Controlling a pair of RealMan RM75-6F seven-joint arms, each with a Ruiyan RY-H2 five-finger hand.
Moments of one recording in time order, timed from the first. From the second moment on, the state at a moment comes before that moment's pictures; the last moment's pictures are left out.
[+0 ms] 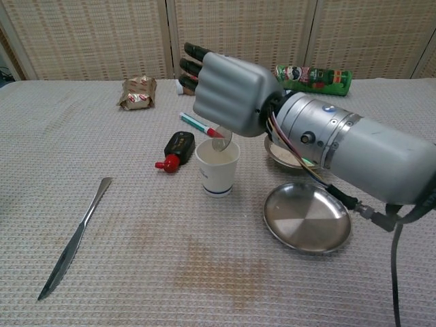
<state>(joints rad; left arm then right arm) -0.23 -1.14 0.04 -1.54 1.59 1.33 -0.11 1.05 -1.71 0.03 -1.47 -1.16 1.18 -1.73</state>
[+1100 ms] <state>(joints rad) -0.22 -1.13 0.05 -1.56 1.61 1.35 -0.08 0.78 -1.63 0.04 -1.73 -1.17 1.42 -1.31</state>
